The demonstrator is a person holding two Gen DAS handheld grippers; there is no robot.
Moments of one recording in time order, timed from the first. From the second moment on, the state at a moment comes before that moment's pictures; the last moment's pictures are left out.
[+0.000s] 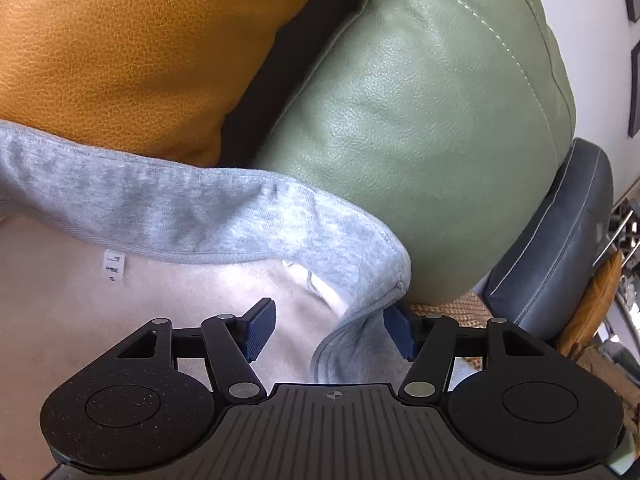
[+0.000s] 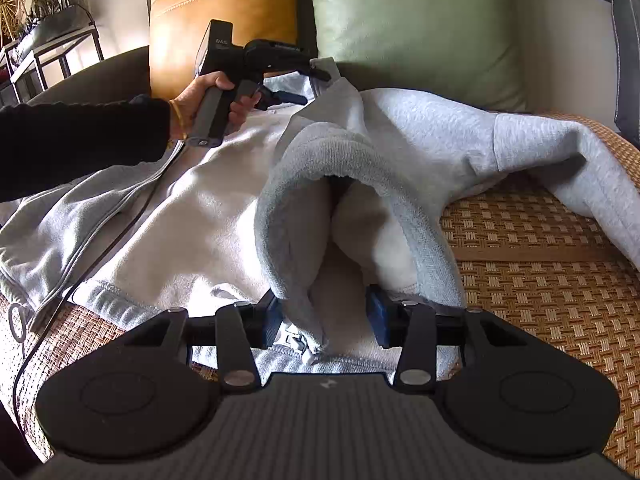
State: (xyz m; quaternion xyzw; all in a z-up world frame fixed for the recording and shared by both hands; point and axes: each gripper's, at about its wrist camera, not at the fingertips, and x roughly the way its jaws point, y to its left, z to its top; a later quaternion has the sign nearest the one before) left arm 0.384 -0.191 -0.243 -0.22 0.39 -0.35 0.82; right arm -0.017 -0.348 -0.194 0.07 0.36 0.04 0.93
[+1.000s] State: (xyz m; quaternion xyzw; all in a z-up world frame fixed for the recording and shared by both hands) left arm 0.393 -0.173 -0.202 0.05 0.40 -0.17 0.90; right arm 0.029 -0.302 -0.231 0.39 0.46 0.26 0.75
